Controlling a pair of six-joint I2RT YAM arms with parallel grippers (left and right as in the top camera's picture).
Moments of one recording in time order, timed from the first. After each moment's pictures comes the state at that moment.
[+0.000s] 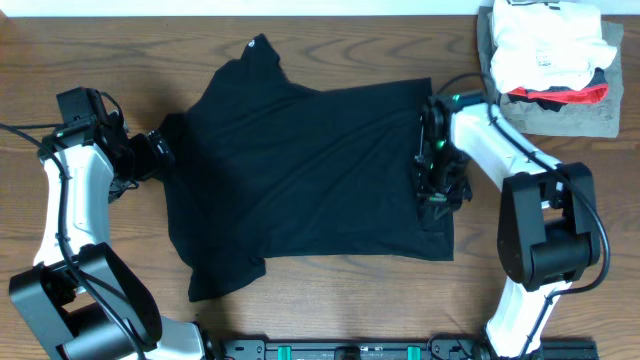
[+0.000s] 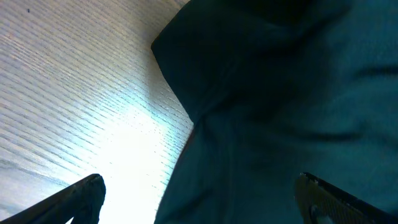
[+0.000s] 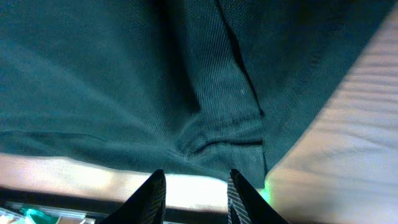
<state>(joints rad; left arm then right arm) 0.37 1.66 1.23 -0.87 0.09 -0.21 0.24 2.01 1.36 -1.30 -0.18 0.25</state>
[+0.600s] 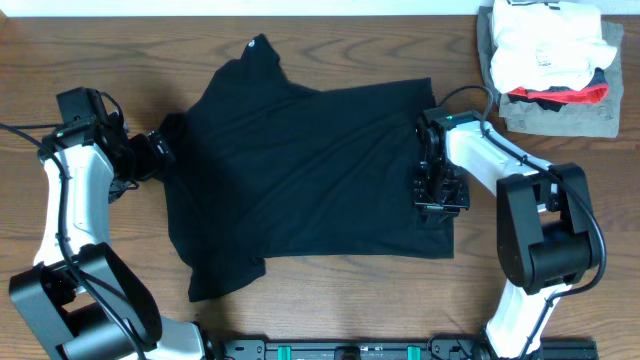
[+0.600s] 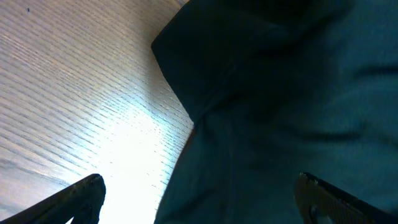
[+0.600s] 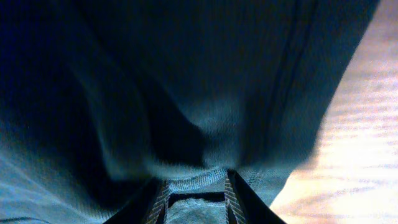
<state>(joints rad) 0.37 1.66 1.23 -0.87 0.10 -0.21 0.25 1.99 1.25 -1.09 -0.05 0.36</state>
